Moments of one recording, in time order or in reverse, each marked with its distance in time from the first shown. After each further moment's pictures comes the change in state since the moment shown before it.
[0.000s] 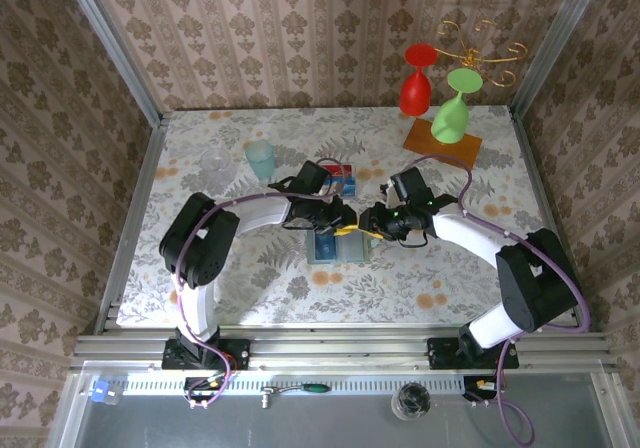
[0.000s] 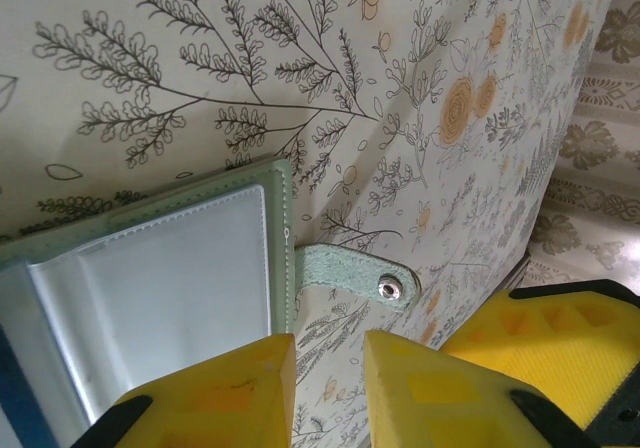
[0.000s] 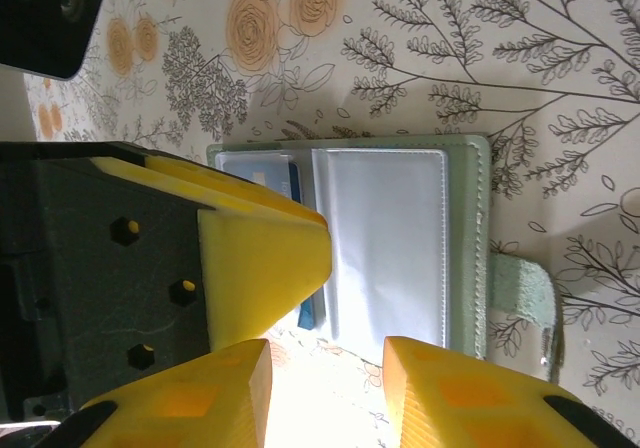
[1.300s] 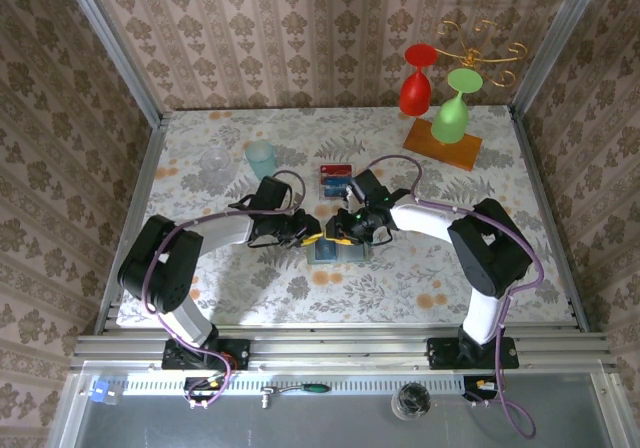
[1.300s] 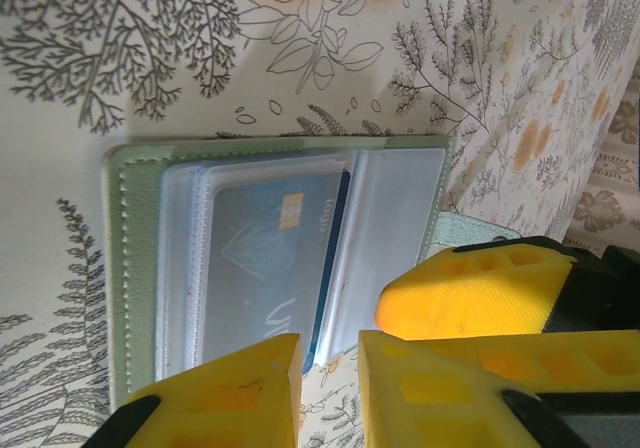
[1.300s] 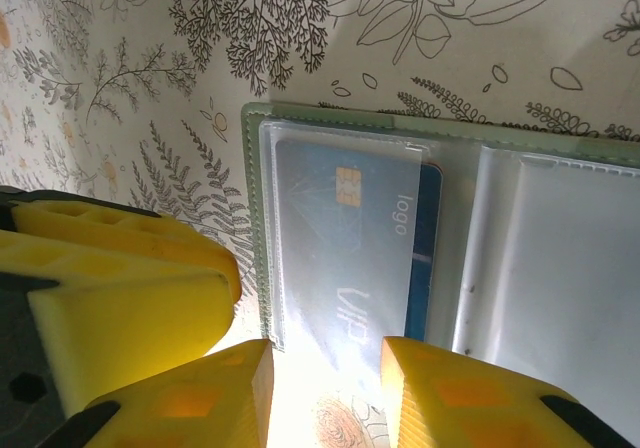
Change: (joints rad) left arm 0.148 -0.264 -0.356 0.084 -0.057 -0.024; right arm 0.172 0.292 0.203 0.023 -0.019 0.035
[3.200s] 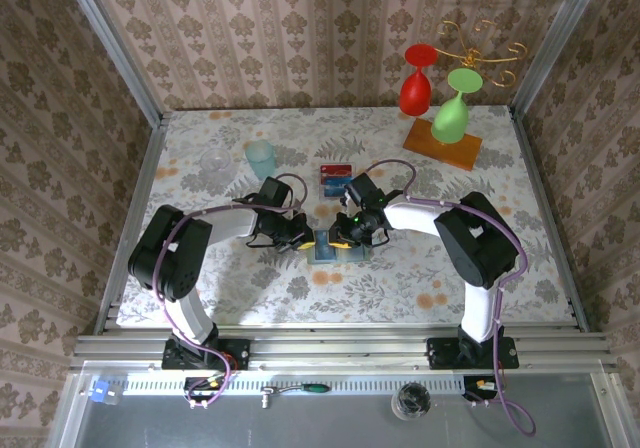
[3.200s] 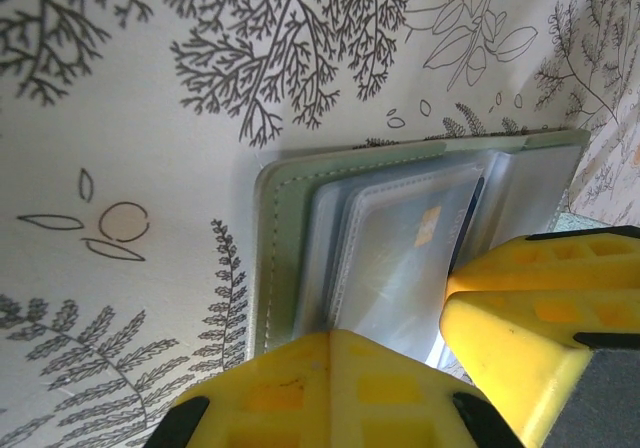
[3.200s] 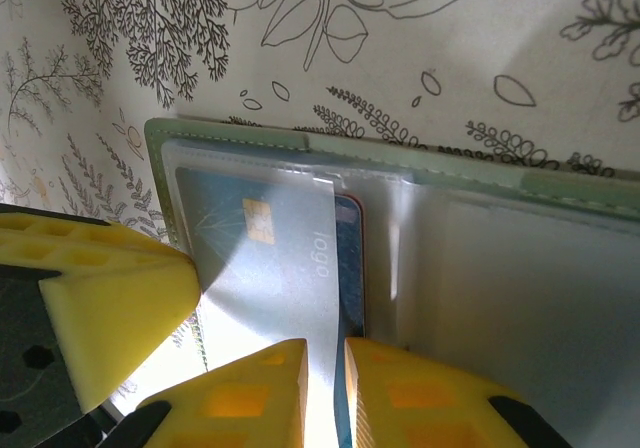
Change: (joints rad) left arm 0.019 0.089 0.054 -0.145 -0.034 0.137; right arm 0.000 0.090 0.018 0.002 0.000 -0.005
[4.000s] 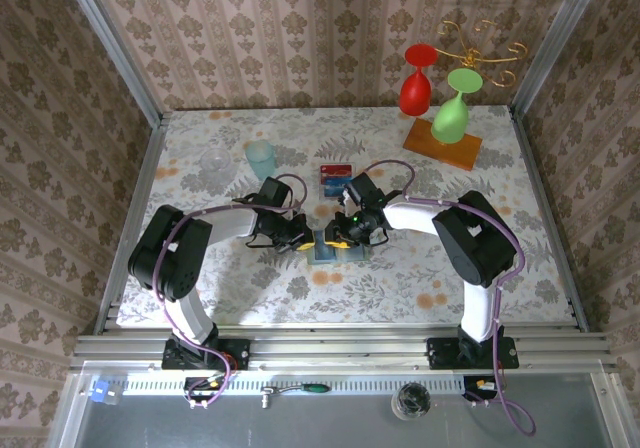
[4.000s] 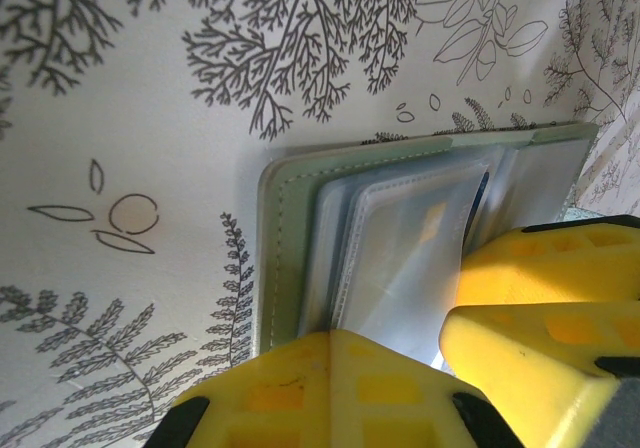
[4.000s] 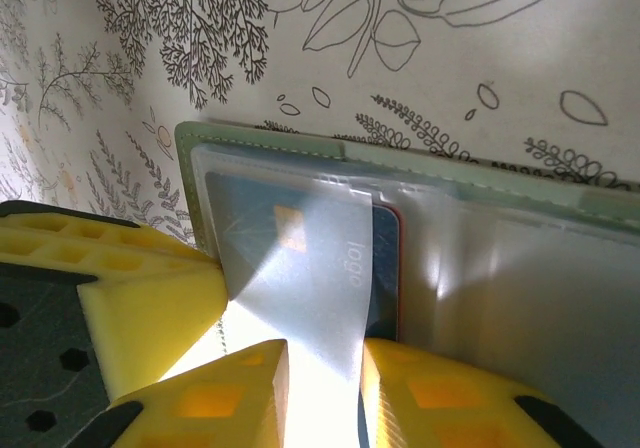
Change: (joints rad) left arm 0.000 0.000 0.000 -0.010 -0.001 0.004; right arm 0.000 0.015 0.000 0.038 -0.039 0.000
